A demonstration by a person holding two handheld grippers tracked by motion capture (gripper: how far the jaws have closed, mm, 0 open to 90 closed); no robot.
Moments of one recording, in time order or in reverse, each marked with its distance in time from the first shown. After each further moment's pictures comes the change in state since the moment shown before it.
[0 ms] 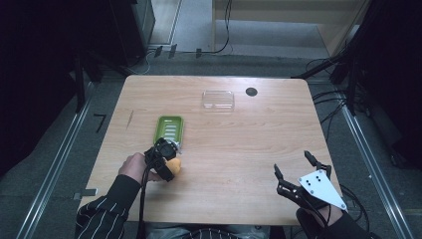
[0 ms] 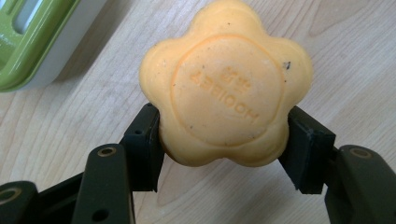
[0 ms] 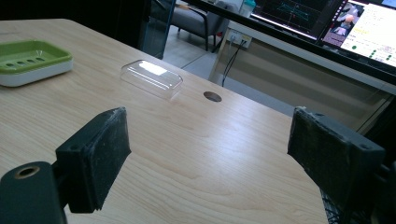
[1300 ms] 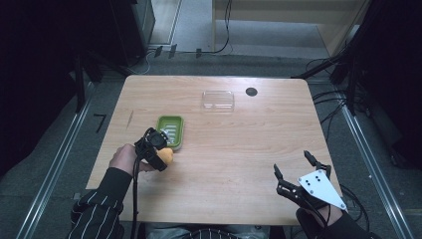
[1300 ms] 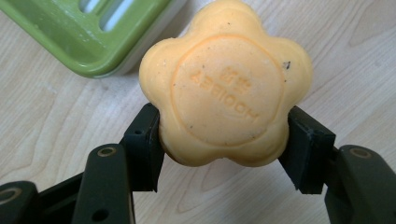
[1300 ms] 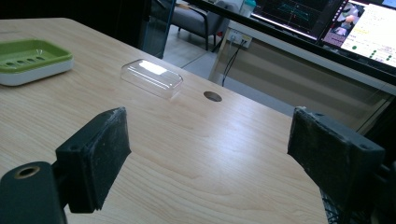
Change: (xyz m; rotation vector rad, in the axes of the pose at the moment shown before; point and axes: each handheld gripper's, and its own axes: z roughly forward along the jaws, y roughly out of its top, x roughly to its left) left arm 0.029 -0.004 -0.019 -0.047 0.031 -0.056; right arm 0.000 0.000 0.000 0.004 -0.001 -0.003
